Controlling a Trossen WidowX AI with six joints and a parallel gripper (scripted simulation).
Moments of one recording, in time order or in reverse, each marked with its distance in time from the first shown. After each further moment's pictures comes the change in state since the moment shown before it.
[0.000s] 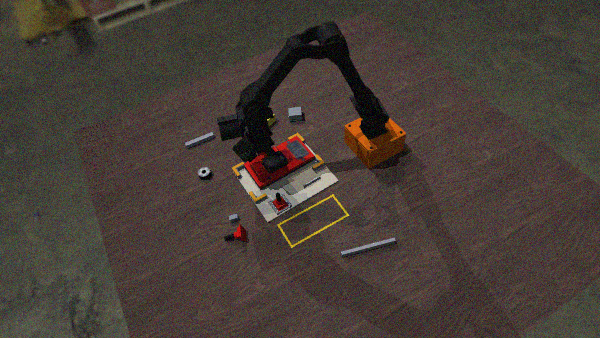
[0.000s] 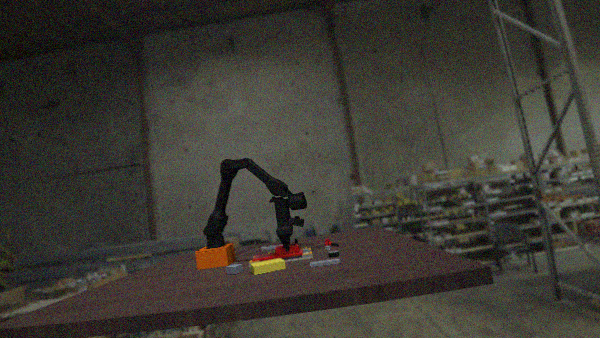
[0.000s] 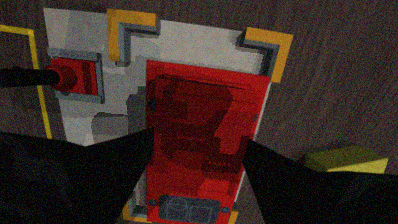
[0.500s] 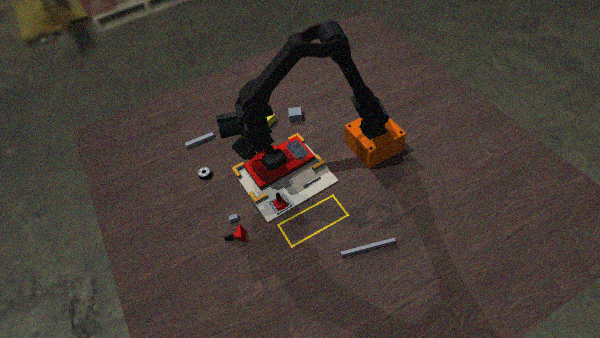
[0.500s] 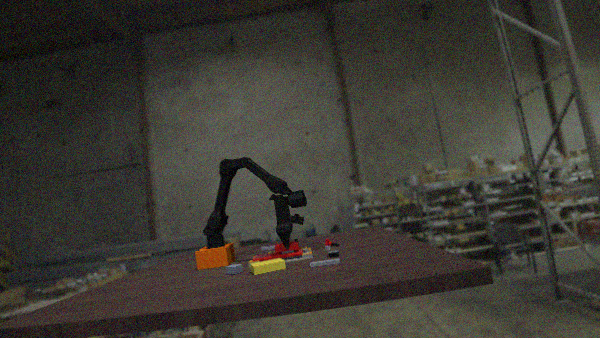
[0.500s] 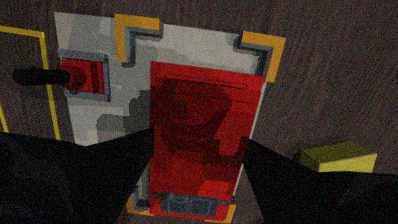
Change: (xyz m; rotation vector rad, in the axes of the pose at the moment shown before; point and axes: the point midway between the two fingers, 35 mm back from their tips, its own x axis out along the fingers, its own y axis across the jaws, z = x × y) arm -0.009 0.000 0.000 -0.001 0.001 0.000
